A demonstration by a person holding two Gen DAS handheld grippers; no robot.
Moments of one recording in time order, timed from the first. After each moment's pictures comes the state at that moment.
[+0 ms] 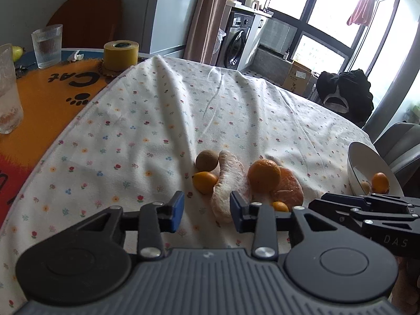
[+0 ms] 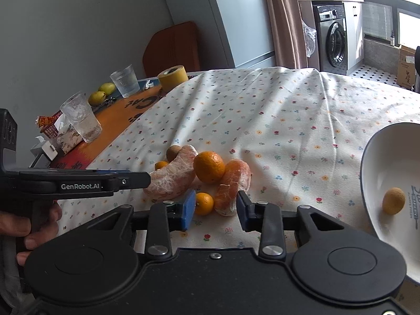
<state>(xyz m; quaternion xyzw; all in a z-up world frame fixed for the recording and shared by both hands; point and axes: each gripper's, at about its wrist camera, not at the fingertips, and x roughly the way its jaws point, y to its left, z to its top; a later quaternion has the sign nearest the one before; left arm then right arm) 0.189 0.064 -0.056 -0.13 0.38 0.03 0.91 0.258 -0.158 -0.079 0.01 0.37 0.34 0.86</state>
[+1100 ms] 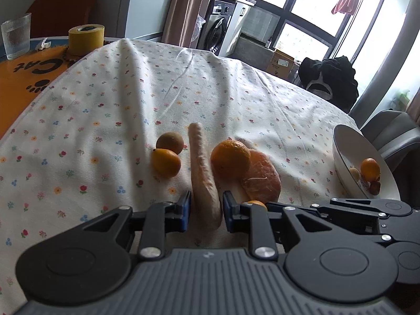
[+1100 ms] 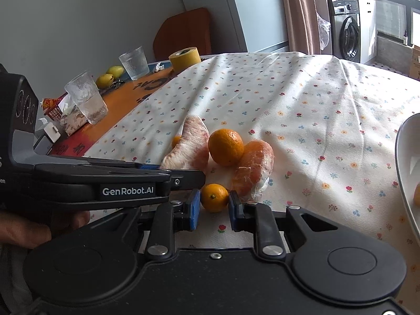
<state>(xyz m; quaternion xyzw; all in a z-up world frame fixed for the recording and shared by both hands) 0.211 0.030 -0.079 -0.13 0.39 -0.02 0.91 0.254 -0.143 -0.101 -0.01 0.38 0.36 0.85</state>
